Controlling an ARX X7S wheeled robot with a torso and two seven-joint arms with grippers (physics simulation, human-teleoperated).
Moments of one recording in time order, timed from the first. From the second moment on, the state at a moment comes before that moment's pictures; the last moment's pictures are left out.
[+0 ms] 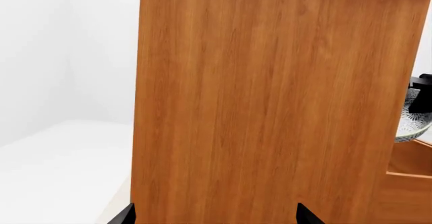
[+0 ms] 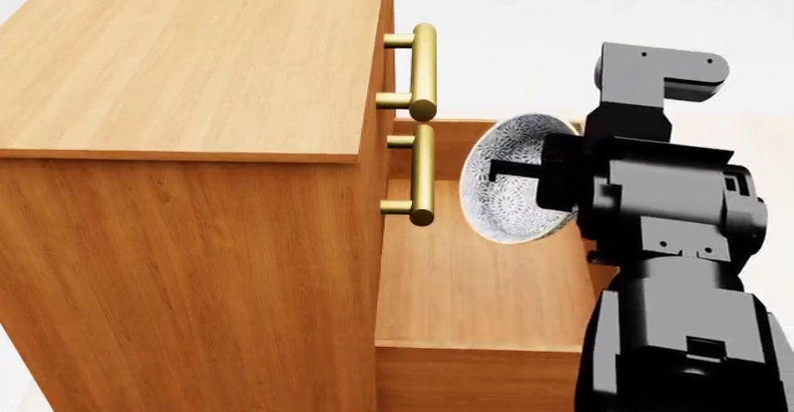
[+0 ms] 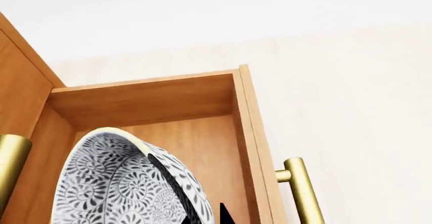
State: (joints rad) left arm 0.42 -0.42 0.33 0.32 -0.26 0.42 -0.41; right arm 1.46 0.12 0.05 1.31 0.00 0.73 -0.04
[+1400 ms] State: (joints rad) left arm 0.41 -0.43 0.35 0.31 -0.27 0.43 -0.42; right arm 1.42 0.11 0.16 1.31 0.00 0.92 -0.12
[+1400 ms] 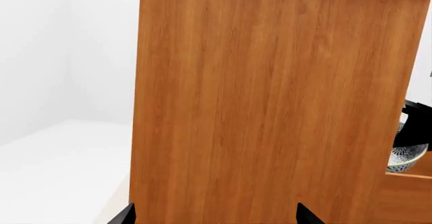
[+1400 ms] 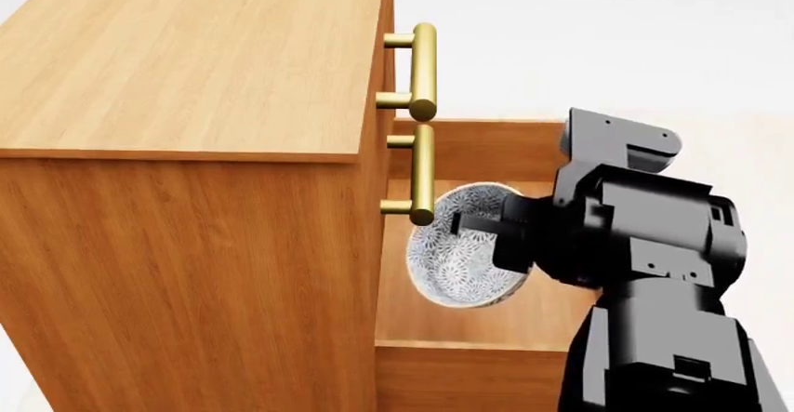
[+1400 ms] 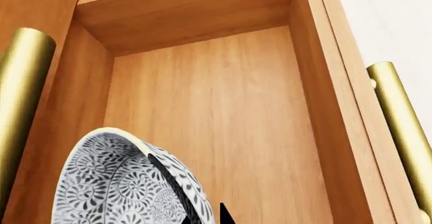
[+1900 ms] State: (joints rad) left arm 0.41 -0.43 0.35 0.31 -0.27 0.44 -0.43; right arm 1.39 0.11 0.17 1.31 -0.01 0.97 -0.09
